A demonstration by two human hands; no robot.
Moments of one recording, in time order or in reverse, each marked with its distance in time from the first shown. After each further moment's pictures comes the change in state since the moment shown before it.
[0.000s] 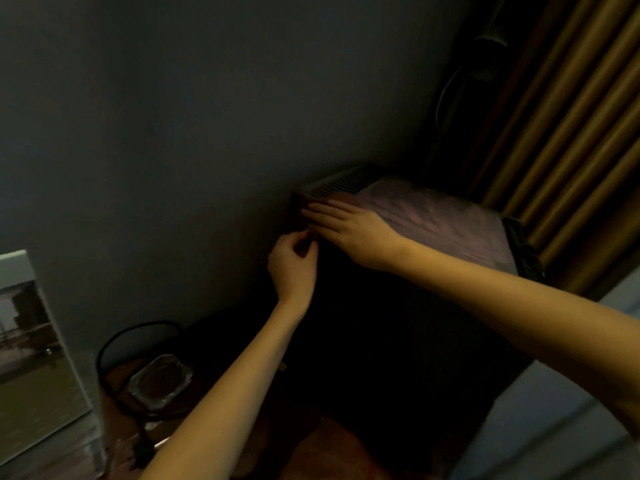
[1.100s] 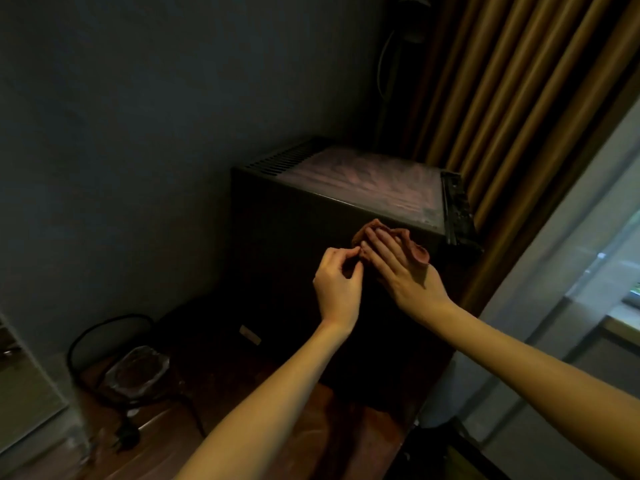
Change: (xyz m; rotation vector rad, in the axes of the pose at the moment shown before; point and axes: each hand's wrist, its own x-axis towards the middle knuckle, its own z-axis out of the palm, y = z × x) left_hand -0.145 0.008 0.075 -0.041 -0.249 0.253; right_hand -0.209 -0.089 0.030 -0.061 0.062 0.571
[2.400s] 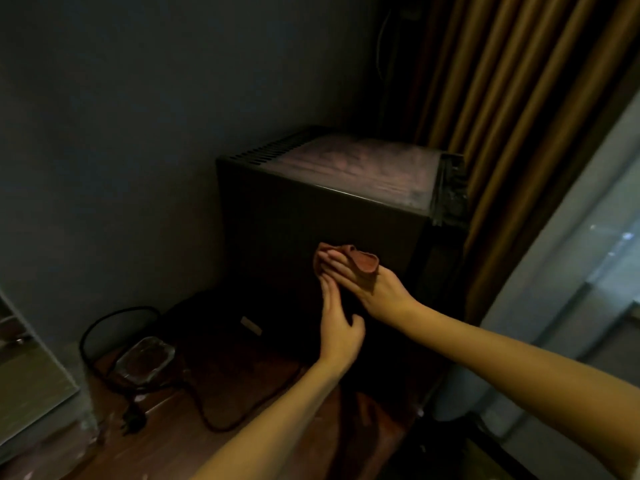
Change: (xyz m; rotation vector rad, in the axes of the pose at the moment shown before) left_hand -0.071 -0.047 0.018 0.092 -0.299 -0.274; right_hand -0.002 -0.032 0.045 -0.158 0.013 -0.306
